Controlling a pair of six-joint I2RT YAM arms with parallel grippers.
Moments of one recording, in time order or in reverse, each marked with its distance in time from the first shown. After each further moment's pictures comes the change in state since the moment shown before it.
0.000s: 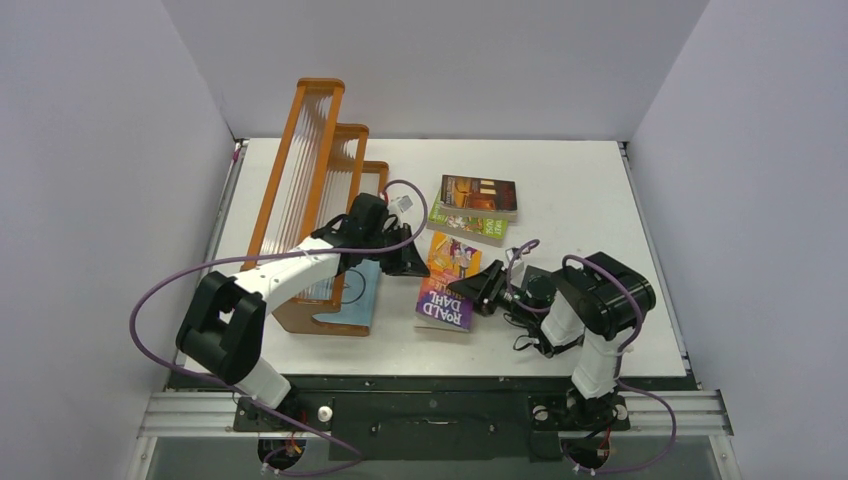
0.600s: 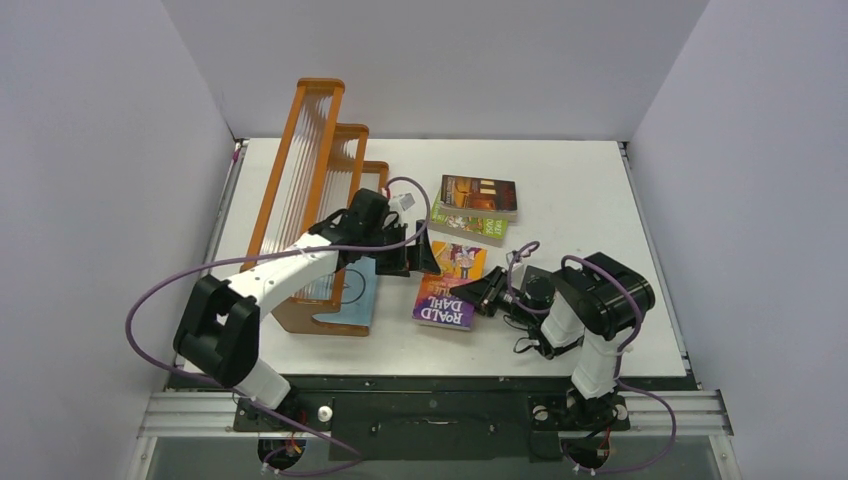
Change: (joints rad) left arm -0.002 -0.007 0.032 -0.079 -0.018 0.086; right arm 0.013 -0.008 0.005 -0.020 0.006 0.042
